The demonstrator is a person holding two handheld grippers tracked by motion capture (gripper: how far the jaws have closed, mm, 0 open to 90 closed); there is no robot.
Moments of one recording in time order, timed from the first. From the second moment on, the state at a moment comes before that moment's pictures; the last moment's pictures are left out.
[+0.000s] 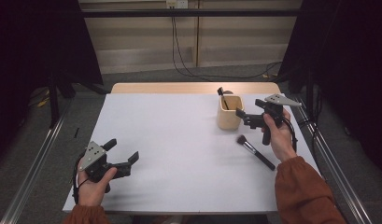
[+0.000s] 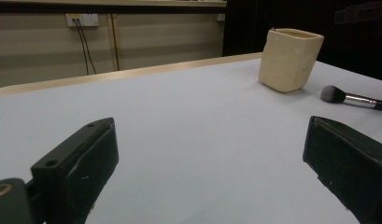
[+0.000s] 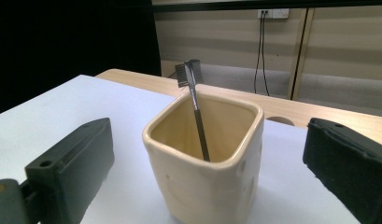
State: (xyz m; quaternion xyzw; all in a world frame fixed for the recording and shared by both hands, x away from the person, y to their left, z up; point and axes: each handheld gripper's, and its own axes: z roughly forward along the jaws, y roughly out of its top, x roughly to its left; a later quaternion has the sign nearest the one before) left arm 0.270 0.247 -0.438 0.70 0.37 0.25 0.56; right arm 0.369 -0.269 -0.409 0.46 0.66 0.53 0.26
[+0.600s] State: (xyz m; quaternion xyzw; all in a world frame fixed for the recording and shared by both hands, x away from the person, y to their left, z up) left arm 0.266 0.251 -0.437 0.69 0.38 0.25 0.56; right arm 0.325 -0.287 -0.412 0.46 0.66 0.54 0.26
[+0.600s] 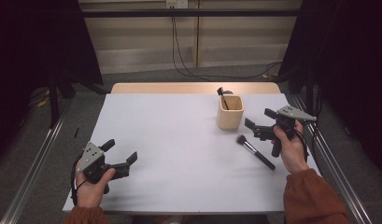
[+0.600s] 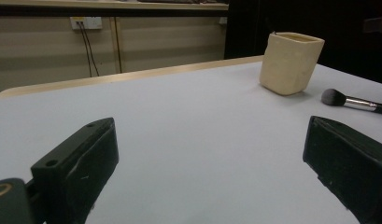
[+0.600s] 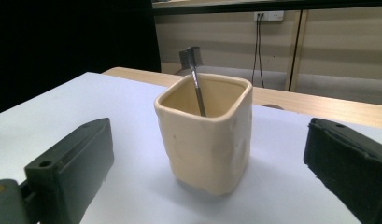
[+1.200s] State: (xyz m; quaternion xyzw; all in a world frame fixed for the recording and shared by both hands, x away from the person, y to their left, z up) left arm 0.266 0.255 -0.437 0.69 0.38 0.25 0.56; right arm 0.275 -0.294 -0.423 0.46 0.66 0.53 0.28
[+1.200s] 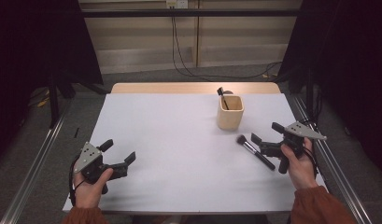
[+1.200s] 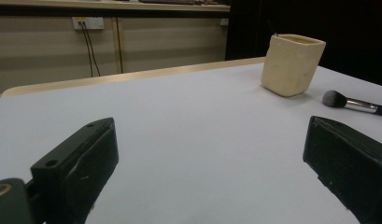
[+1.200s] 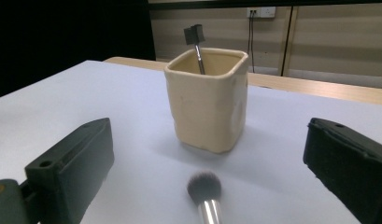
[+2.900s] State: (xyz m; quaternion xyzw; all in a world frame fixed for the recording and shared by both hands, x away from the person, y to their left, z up) left arm 0.254 0.259 -0.438 0.69 0.38 0.25 0.56; right arm 0.210 -0.316 -0.447 0.48 0.66 0.51 0.27
